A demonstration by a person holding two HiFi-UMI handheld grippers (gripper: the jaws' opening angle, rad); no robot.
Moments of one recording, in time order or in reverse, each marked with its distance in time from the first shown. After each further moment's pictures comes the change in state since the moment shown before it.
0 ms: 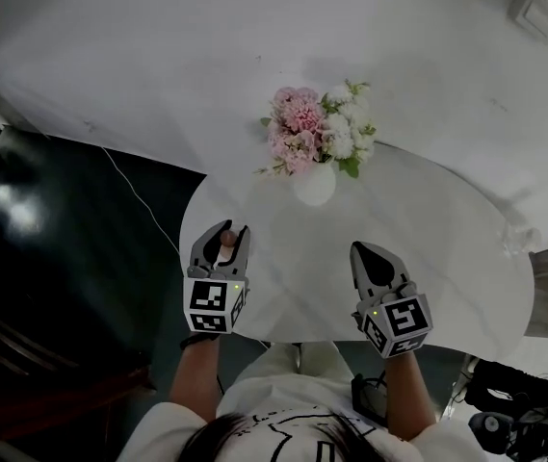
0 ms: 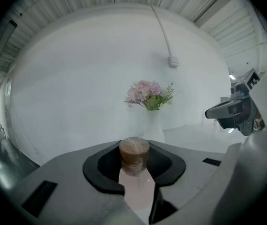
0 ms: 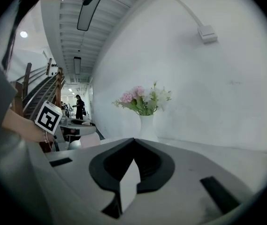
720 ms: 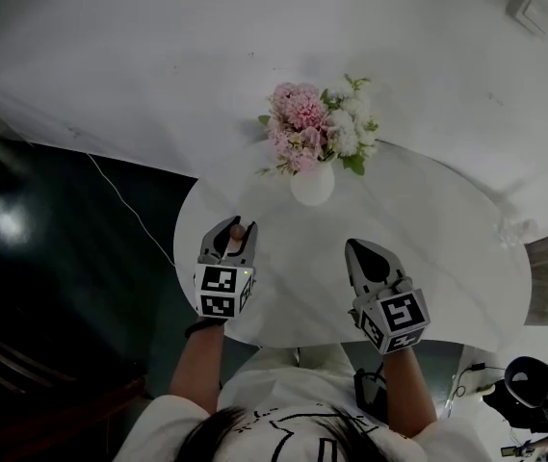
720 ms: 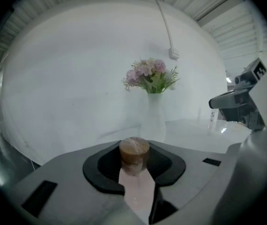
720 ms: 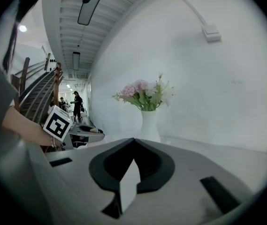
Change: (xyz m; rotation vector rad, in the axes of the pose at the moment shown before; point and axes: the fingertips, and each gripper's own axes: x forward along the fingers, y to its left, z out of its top) left arm 0.048 0.001 -0.047 -0.023 0.074 -0.087; right arm 0.021 0.010 -0.012 -0.022 0.029 -0.036
